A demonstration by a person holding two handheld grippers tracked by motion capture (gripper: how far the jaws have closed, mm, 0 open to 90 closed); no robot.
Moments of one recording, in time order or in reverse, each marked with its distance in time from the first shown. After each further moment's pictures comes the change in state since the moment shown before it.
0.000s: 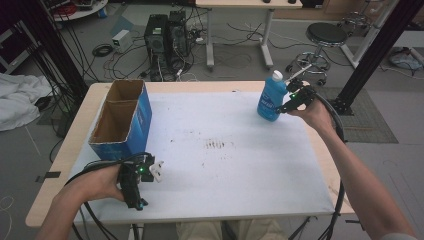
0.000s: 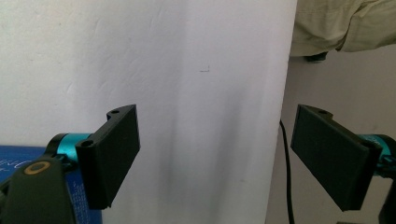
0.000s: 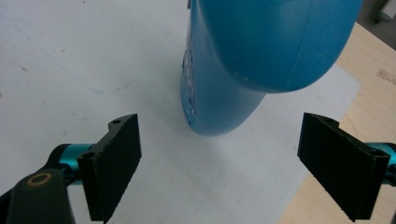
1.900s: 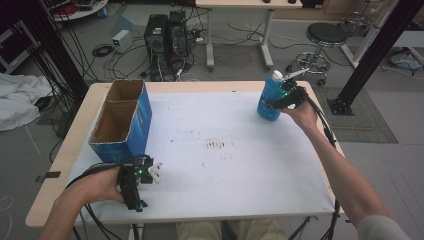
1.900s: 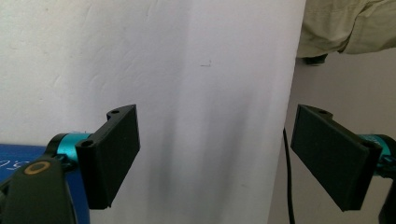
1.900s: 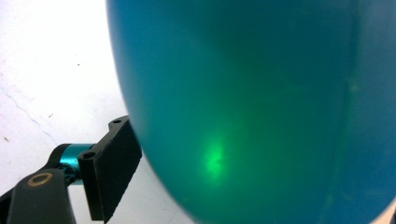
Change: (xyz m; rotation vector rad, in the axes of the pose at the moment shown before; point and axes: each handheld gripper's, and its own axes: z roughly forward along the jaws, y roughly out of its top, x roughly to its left) left arm 0.001 -0.007 0.011 -0.011 -0.007 -0.023; right arm -0.012 0.001 0.041 -0.193 0.045 0.072
